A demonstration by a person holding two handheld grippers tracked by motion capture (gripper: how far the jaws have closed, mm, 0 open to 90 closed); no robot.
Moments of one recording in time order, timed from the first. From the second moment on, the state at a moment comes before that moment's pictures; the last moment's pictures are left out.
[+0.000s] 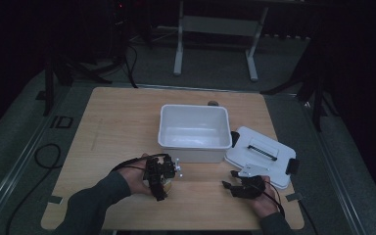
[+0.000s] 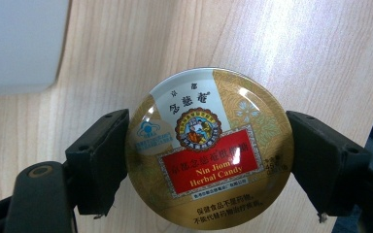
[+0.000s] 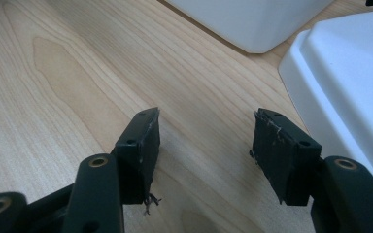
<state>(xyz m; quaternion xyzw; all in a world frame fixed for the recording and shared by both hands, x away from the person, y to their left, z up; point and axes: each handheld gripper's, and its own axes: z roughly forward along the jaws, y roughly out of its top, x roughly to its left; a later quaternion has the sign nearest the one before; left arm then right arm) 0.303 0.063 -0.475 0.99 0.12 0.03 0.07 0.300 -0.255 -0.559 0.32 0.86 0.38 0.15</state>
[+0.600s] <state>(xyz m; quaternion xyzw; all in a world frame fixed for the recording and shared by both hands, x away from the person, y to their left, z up) 0.312 0.076 -0.452 0.99 0.13 0.03 0.10 0.300 -0.255 -0.559 0.32 0.85 0.38 0.14</state>
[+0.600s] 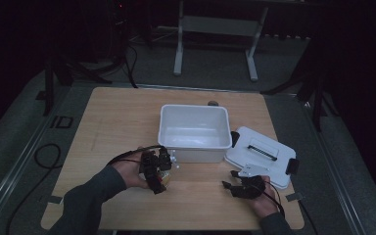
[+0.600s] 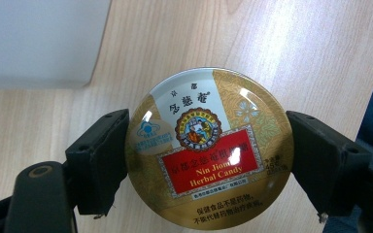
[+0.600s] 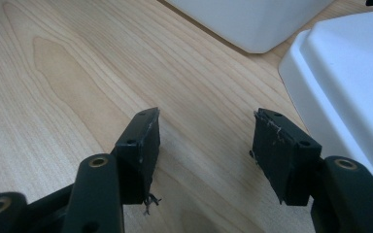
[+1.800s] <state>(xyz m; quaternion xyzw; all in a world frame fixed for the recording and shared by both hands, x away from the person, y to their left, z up) 0.326 0.086 -0.410 0.98 0.14 0.05 0.09 0.301 -0.255 -0.559 0.32 0.86 0.38 0.15</state>
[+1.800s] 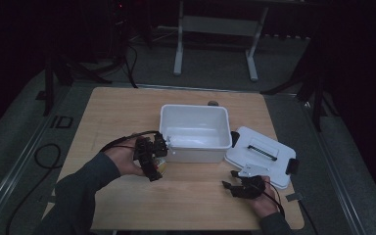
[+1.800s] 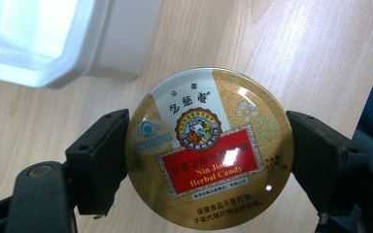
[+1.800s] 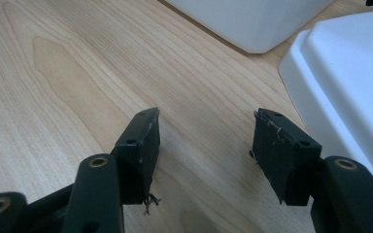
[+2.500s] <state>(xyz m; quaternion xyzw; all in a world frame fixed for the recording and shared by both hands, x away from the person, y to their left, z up) 0.339 0.078 -0.379 0.99 0.13 0.07 0.09 0.301 -0.255 -0.559 0.32 0.86 0.38 0.15</state>
